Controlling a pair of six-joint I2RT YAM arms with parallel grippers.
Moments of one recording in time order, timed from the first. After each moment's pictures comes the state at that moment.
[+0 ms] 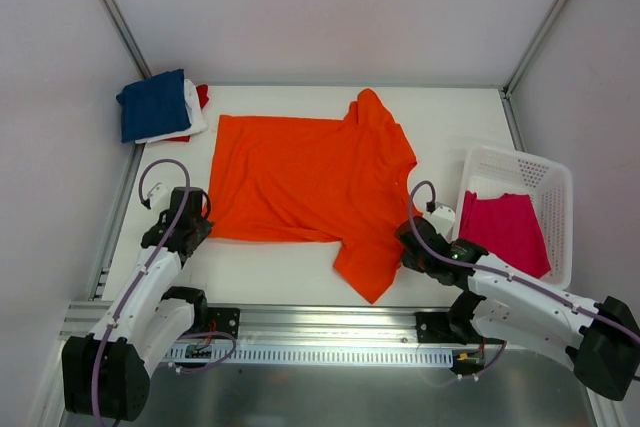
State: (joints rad) left arm -0.10 0.83 0.46 -0.58 -0.37 -0.89; right arm 0.86 0.88 0.45 -0.64 0.44 1.07
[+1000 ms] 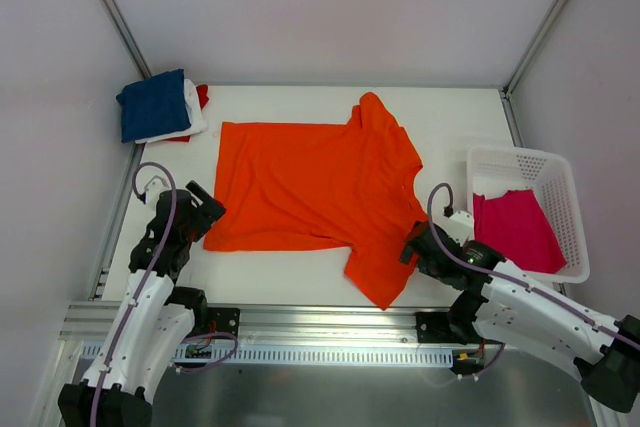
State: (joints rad) left arm -0.10 0.62 0.48 -0.59 -0.25 -0.82; right arm 0.87 0.76 0.50 -0.94 0.53 1.14
